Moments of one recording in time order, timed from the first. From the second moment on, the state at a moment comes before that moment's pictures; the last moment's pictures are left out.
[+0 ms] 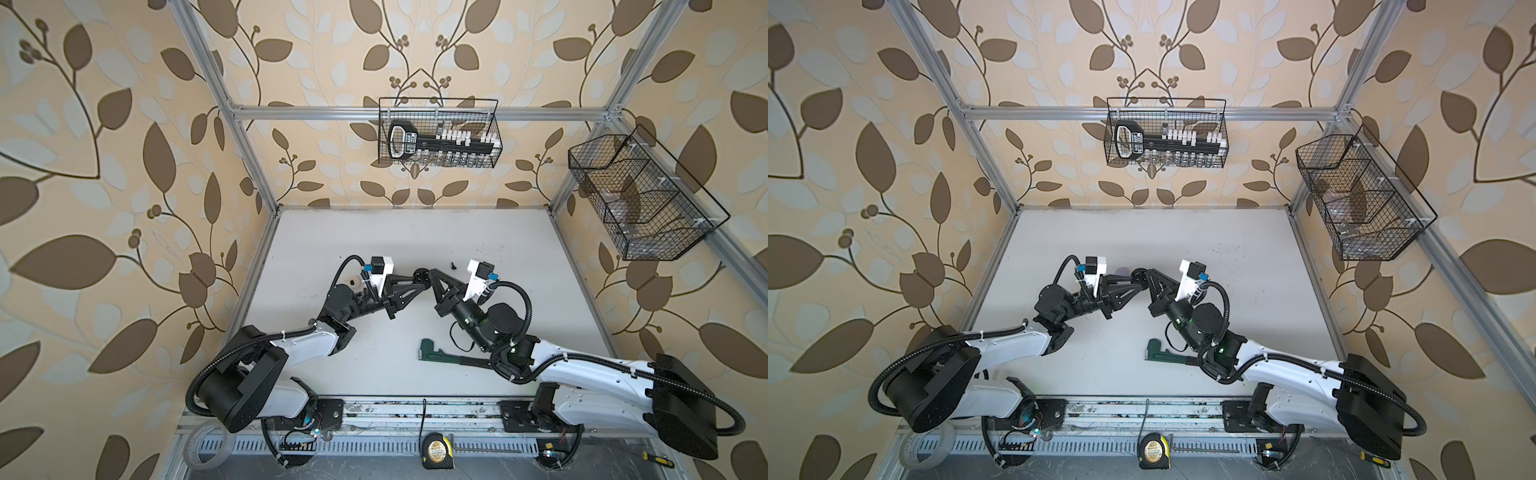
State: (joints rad) left arm -0.58 1.35 0.44 1.22 0.69 -0.47; right arm 0.99 1.12 0.51 0.76 0.42 0.61
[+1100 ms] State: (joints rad) left arm -0.58 1.35 0.43 1.22 0.70 -0.45; right arm 1.03 1.16 0.49 0.84 0.52 0.68
